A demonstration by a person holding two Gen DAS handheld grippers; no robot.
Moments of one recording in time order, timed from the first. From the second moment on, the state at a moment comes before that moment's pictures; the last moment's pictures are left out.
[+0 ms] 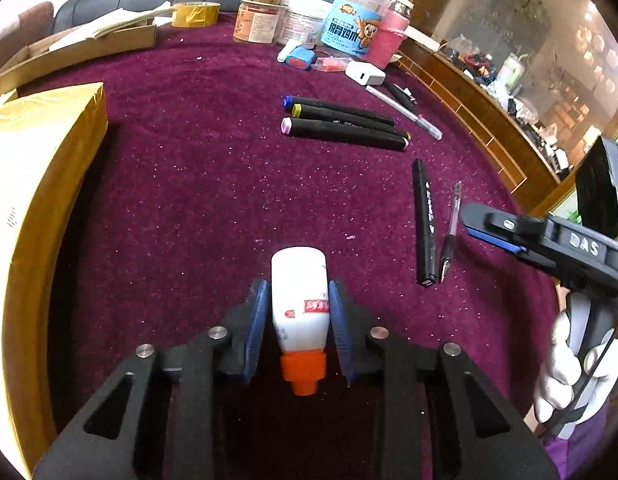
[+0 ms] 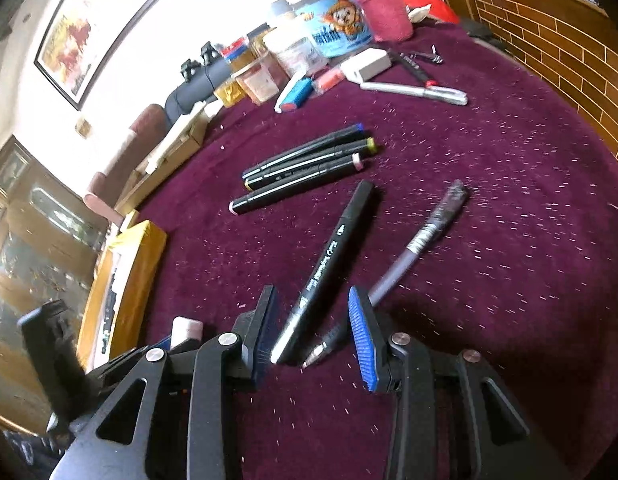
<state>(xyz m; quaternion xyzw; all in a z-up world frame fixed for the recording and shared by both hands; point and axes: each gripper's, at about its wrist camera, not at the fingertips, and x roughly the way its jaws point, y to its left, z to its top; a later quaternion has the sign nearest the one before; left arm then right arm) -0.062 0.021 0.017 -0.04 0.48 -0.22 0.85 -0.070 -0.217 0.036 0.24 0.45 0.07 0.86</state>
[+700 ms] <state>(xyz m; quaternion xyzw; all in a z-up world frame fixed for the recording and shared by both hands) -0.088 0.063 0.036 -0.14 0.44 -0.26 0.85 -0.043 -0.195 0.020 0.21 0.47 0.00 0.86</state>
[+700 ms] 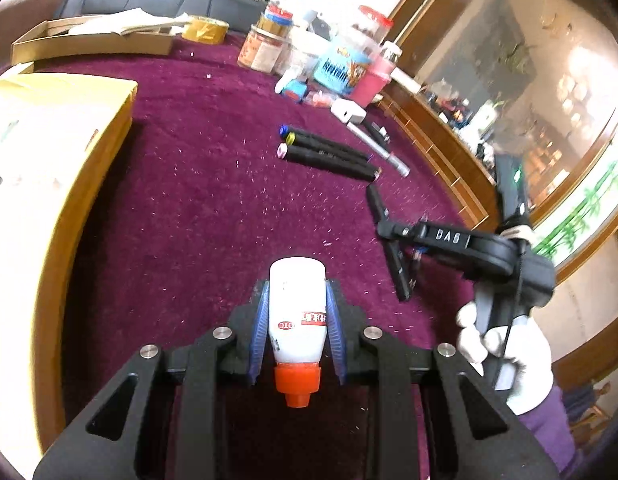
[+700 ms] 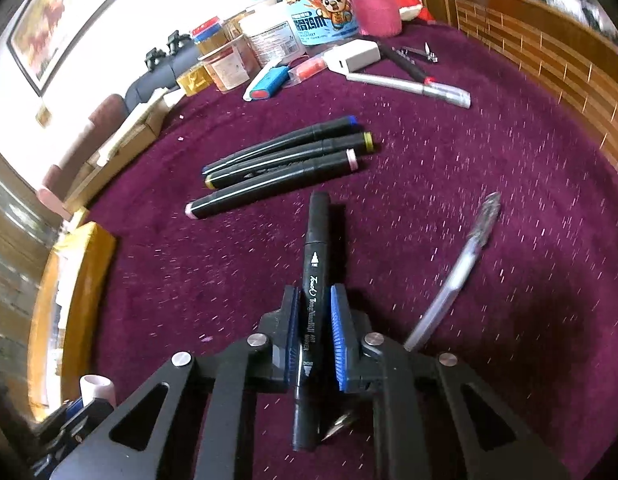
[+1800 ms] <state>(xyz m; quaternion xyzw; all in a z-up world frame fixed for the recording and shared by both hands) -0.089 0.246 0.019 -0.28 0.43 -0.10 0.85 -0.041 0.055 0.051 0.20 0.51 0.27 0.79</state>
